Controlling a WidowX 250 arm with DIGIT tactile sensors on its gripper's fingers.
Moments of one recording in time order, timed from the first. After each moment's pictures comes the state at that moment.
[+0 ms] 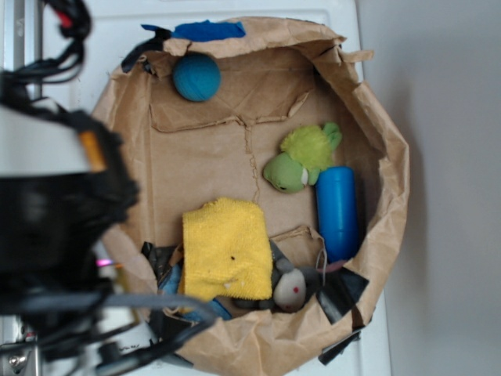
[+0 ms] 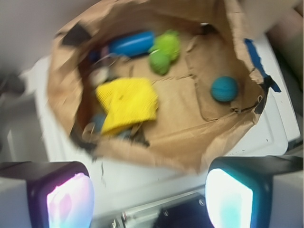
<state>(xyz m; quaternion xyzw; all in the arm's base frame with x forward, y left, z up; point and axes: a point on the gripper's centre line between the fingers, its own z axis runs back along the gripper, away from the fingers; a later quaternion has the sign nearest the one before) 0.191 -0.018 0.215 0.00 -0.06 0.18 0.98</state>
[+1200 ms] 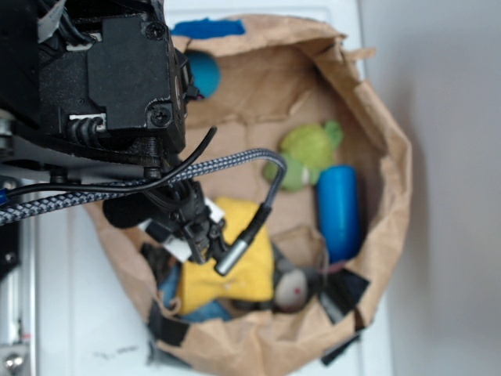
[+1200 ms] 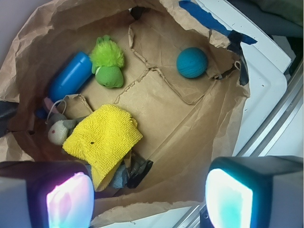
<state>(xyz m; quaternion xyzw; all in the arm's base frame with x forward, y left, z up) 0.206 0.005 0.192 -0.02 -0.04 0.41 0.91</state>
